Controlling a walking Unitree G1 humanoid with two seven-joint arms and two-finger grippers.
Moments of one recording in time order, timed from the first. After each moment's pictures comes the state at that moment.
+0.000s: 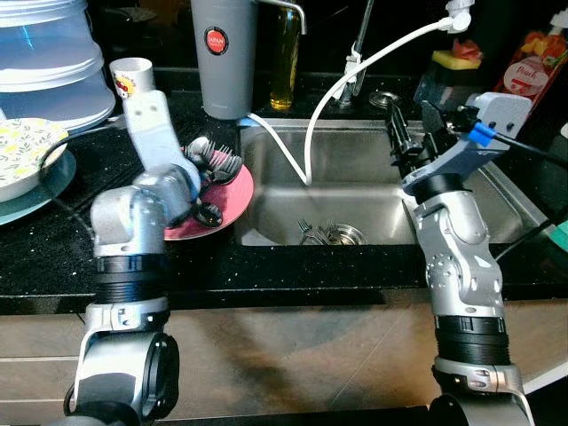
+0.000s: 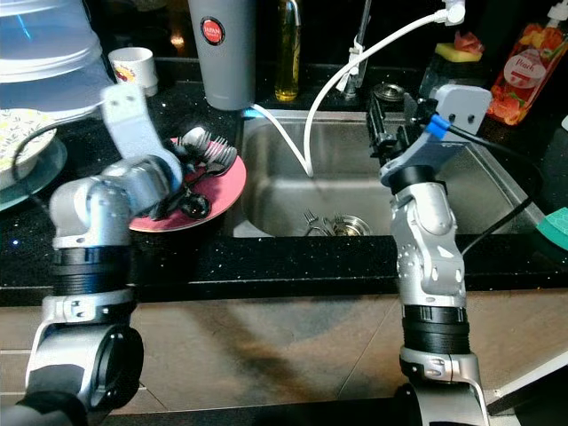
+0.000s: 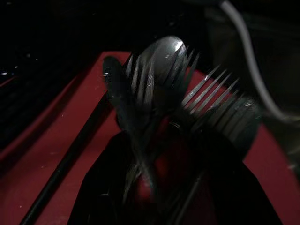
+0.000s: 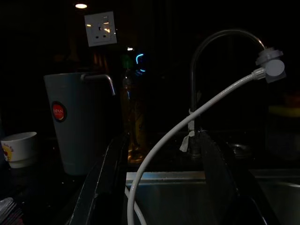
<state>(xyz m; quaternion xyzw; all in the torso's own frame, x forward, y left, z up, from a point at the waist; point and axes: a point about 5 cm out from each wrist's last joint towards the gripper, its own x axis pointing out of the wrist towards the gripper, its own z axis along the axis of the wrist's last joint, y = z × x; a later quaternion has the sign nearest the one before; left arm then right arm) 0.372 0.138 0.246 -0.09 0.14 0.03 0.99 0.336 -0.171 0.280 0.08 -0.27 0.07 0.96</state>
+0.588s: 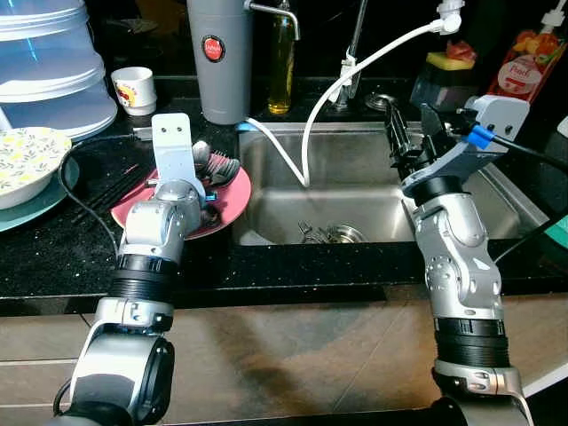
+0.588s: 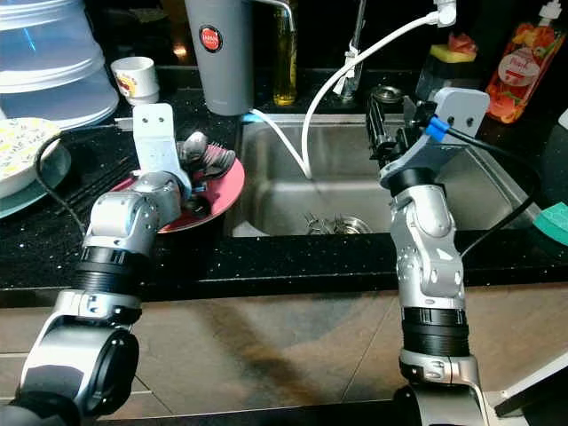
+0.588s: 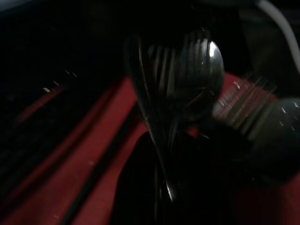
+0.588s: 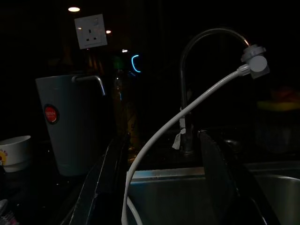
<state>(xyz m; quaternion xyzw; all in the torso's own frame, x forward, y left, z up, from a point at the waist) 0.383 0.149 0.225 -0.03 0.13 0.09 0.99 0.335 -0.174 0.274 0.08 -0.26 0.06 0.96</state>
